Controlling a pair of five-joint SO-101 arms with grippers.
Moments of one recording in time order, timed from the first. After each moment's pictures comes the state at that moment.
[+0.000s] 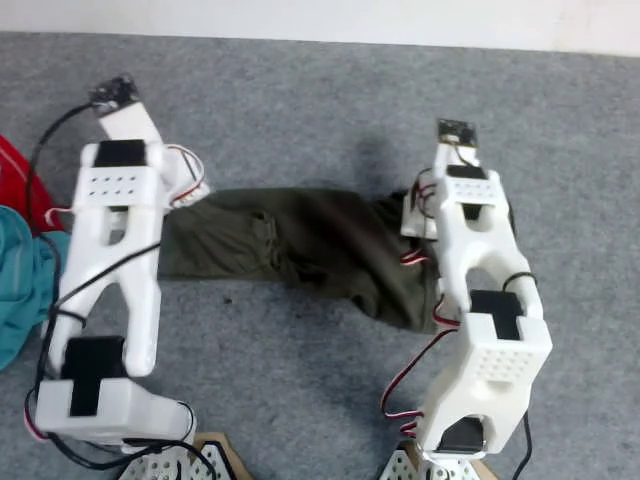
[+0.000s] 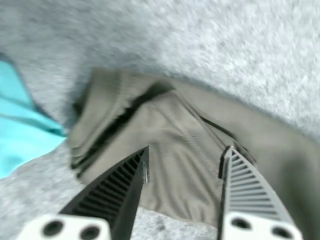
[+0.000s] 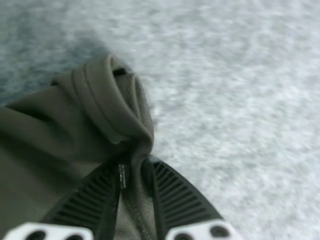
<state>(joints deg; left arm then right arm) -10.5 -0.3 8.5 70.6 25.6 -1.6 20.4 5.6 58.3 -4.0</state>
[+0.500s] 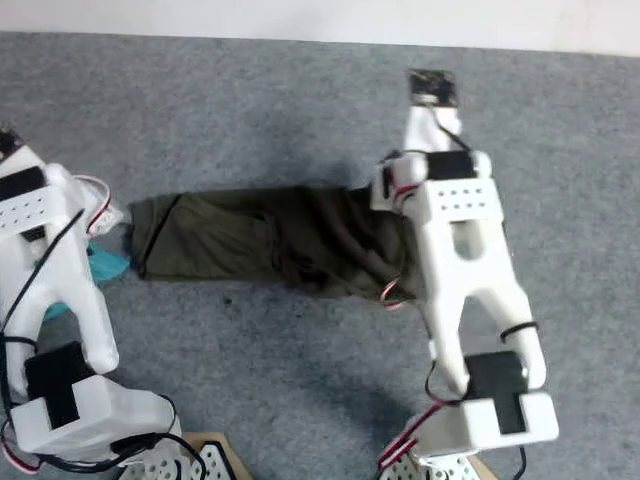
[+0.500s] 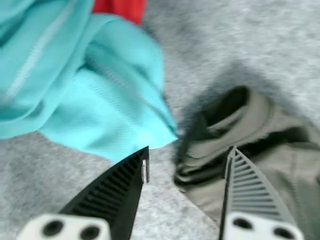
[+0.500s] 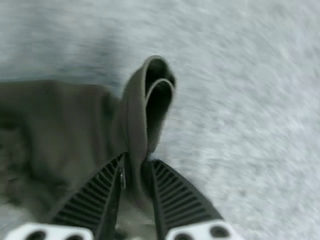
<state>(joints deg) -31.2 -1.2 14.5 72.3 25.6 -14.6 -2.7 5.2 66.5 -5.2</state>
